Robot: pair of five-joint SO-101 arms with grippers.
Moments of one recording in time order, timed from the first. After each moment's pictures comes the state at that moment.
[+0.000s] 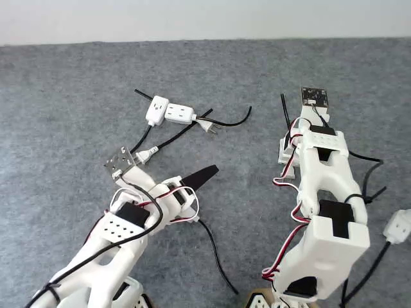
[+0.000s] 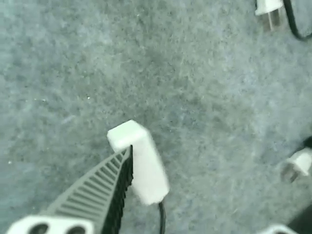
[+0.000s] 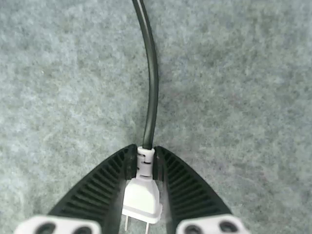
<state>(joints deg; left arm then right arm) 20.7 -37.0 67.6 46.5 63.2 7.6 16.6 16.2 48.5 2.1</state>
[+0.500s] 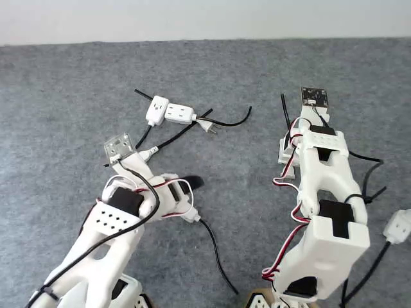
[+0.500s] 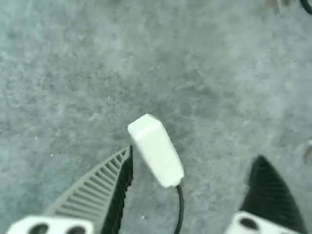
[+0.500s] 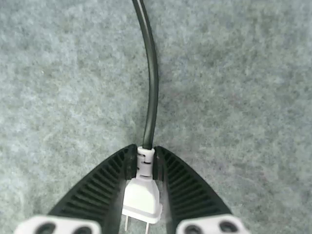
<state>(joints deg) 17.4 -36.9 57.8 61.7 54.7 7.6 16.6 16.2 48.5 2.1</state>
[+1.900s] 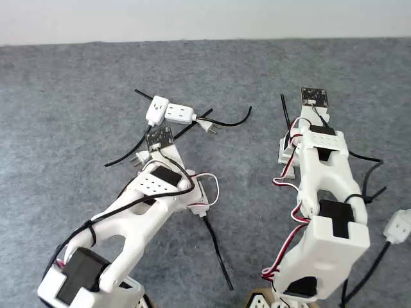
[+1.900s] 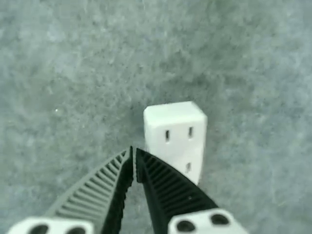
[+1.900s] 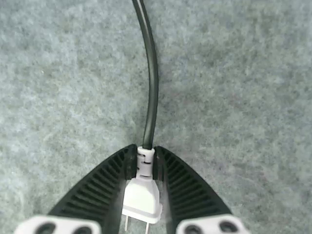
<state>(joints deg) 24.6 -5.9 43.7 54.5 53.1 7.6 16.6 16.2 48.5 2.1</state>
